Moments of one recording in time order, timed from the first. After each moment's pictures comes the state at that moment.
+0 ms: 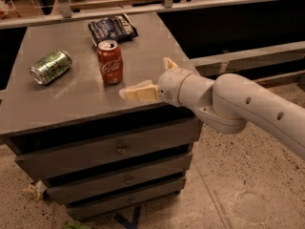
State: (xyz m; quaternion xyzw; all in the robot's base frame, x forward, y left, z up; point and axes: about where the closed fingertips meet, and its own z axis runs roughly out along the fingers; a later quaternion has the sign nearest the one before) arm 0.605 0.011 0.873 -0.33 0.69 0.25 0.60
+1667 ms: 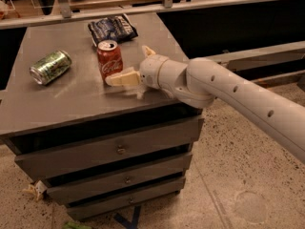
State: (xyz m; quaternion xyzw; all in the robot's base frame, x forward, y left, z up) arm 0.684 0.068 0.863 -0.37 0.64 0.28 0.61
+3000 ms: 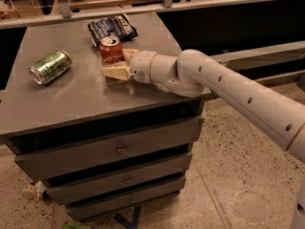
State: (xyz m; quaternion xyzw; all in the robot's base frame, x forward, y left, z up) arm 0.690 0.109 0.863 -0.41 0.61 0.35 0.58
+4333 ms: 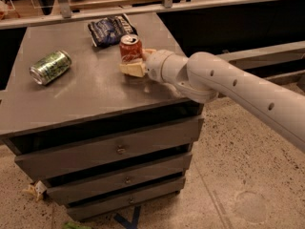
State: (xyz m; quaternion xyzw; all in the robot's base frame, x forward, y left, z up) arm 0.717 0.037 0.854 -0.34 0.69 0.22 0.60
